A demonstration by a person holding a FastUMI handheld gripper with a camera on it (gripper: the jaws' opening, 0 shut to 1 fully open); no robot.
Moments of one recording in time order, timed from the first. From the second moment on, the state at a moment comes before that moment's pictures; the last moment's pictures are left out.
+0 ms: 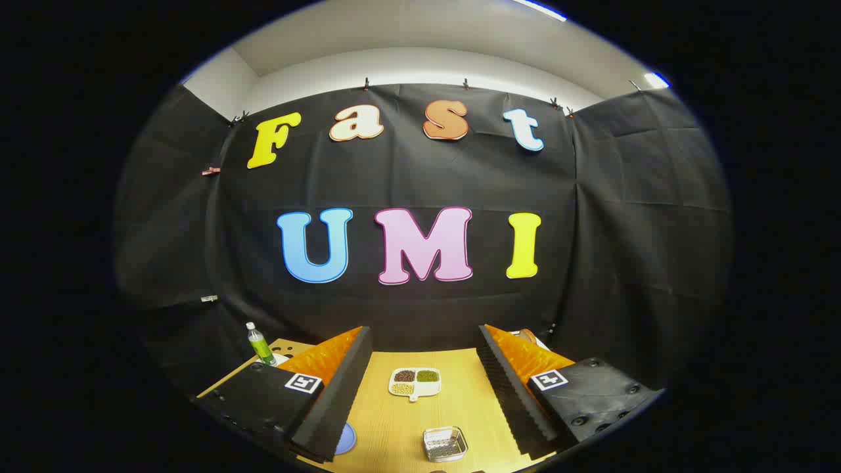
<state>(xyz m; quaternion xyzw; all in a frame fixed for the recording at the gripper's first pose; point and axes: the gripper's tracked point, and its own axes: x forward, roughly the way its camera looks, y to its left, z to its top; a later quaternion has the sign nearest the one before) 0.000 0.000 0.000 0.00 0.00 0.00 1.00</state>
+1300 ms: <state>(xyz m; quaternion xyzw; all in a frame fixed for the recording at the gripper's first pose) -0.013 0.026 -0.072 0.03 0.09 0.03 1.00</state>
